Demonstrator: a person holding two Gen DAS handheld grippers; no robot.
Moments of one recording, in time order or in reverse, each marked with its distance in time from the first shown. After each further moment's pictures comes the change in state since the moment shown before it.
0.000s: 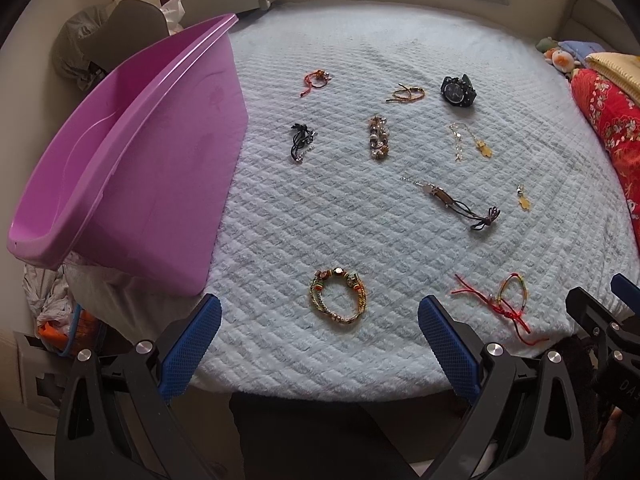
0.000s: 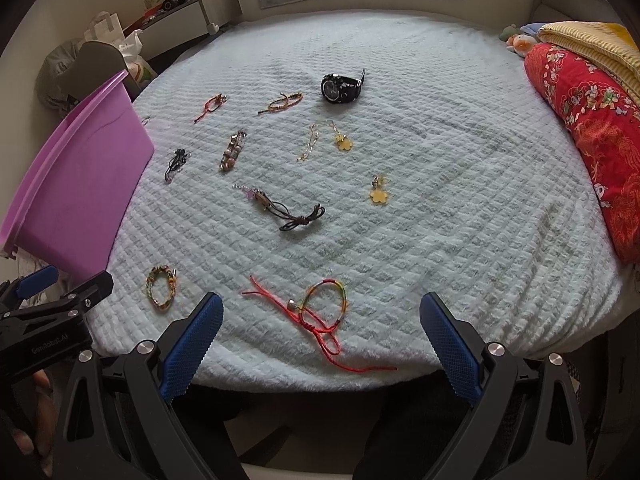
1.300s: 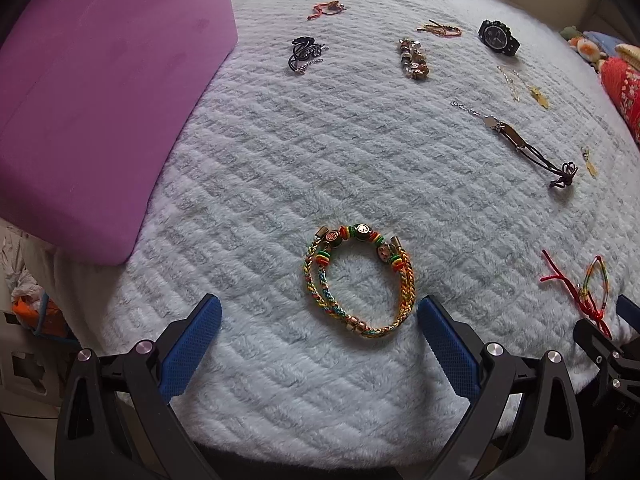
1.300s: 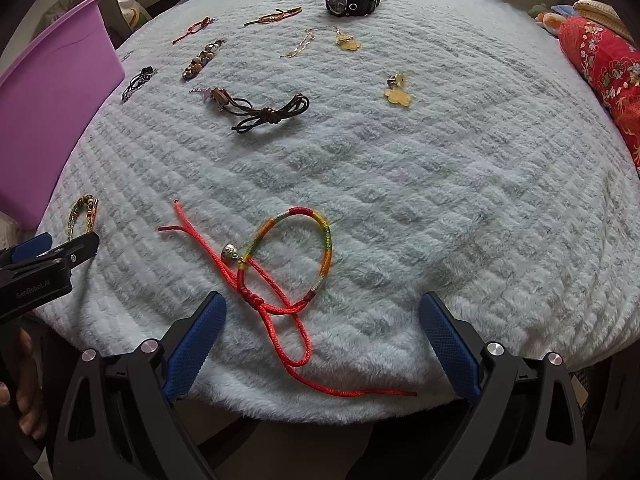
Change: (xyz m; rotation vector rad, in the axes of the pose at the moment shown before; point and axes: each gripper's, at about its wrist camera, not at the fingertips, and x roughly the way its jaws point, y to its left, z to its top) left arm 0.116 0.000 -0.029 -0.047 0.083 -0.014; right arm 0.111 -0.017 -0.037 -0.064 0.119 -0.005
